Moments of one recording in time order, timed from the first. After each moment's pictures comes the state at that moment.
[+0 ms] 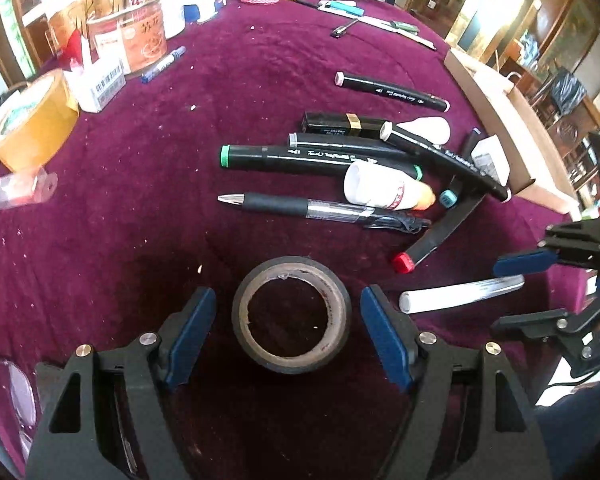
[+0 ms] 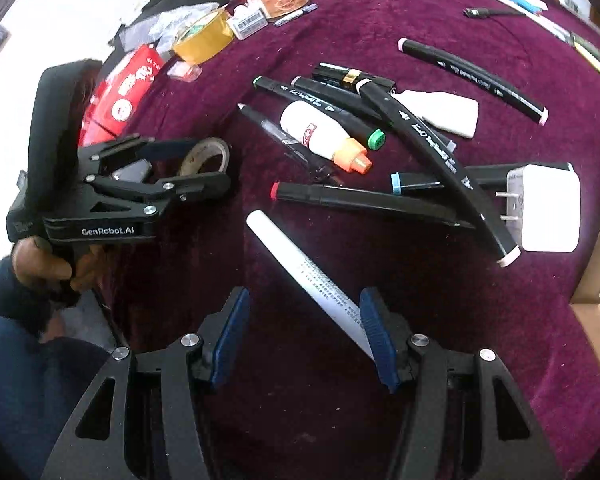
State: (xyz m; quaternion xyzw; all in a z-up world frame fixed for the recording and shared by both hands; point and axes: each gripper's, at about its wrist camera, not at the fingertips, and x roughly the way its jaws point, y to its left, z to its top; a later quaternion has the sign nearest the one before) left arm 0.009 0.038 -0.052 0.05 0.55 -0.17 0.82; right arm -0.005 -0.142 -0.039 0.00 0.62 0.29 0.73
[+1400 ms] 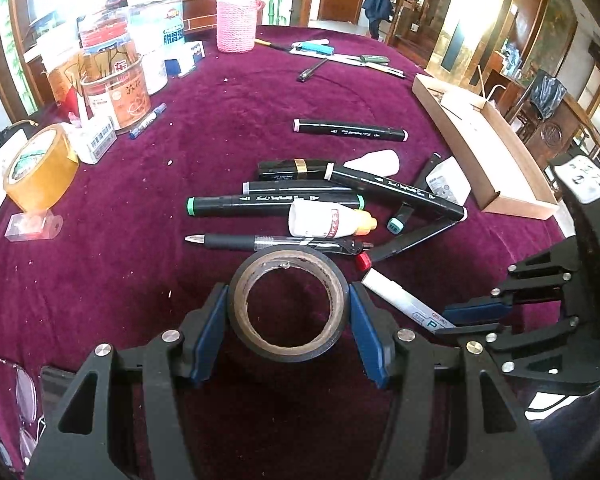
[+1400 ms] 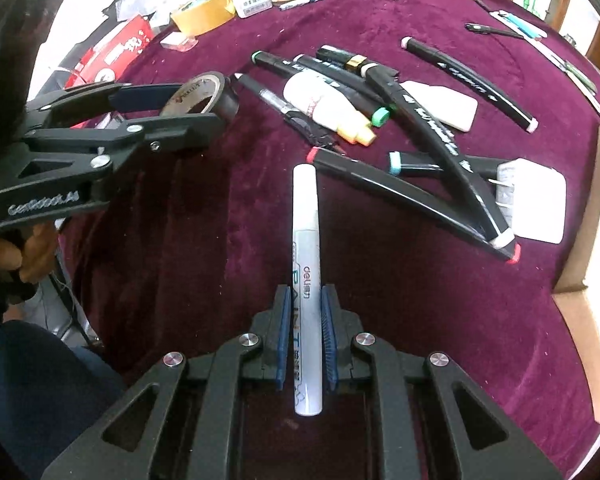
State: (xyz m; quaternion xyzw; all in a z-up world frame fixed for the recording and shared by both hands) left arm -0.013 0.014 -0.016 0.04 0.49 -0.19 0.85; right arm -0.025 -0.118 -0.038 -0.07 0.61 0.26 0.74
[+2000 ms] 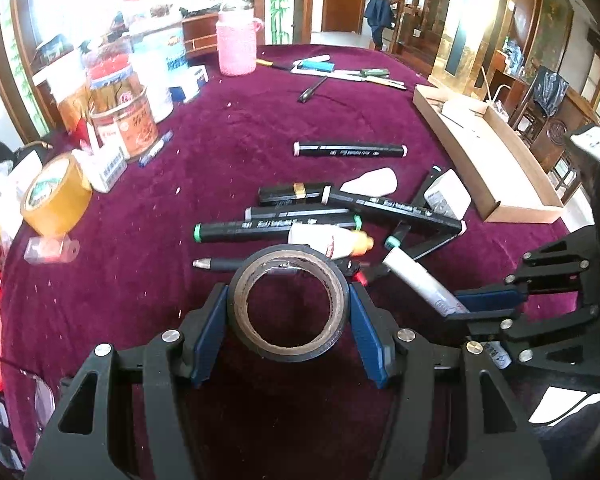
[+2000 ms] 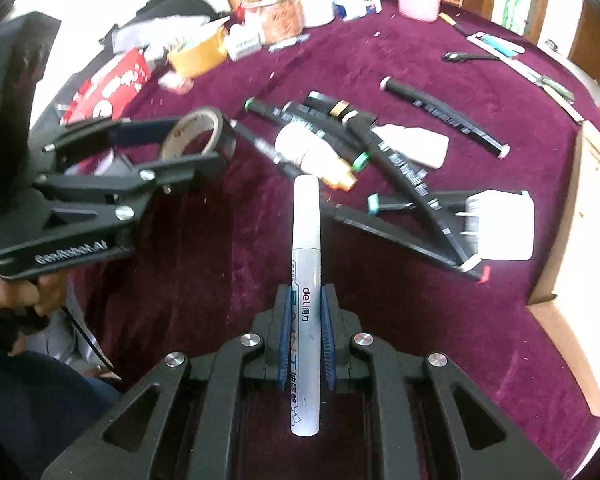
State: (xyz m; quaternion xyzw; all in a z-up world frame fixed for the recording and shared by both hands) left arm -0.016 -0.001 0.001 0.07 0.45 -0.17 0.87; right arm -0.028 -0.134 -0.003 -0.04 0.57 0.24 0.79
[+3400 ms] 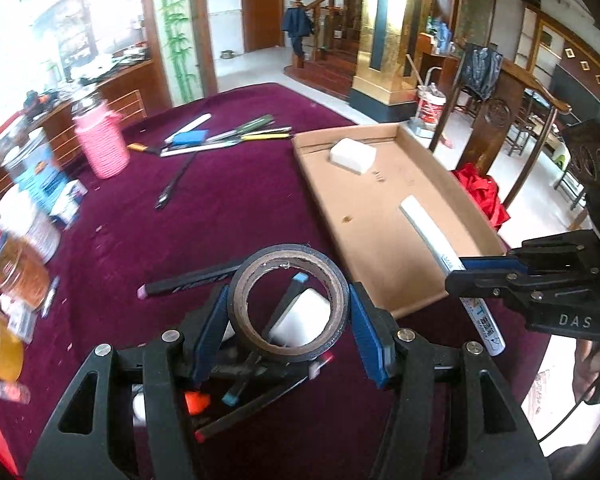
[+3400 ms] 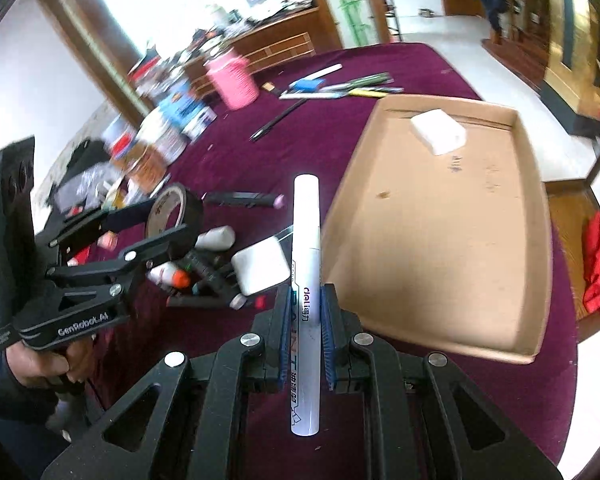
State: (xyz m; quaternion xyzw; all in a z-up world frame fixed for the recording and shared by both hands) left arm 0.030 -0.177 0.054 0.13 0.41 -0.29 0.86; right arm -0.016 -0.337 0.047 0.15 0.49 0.09 0.85
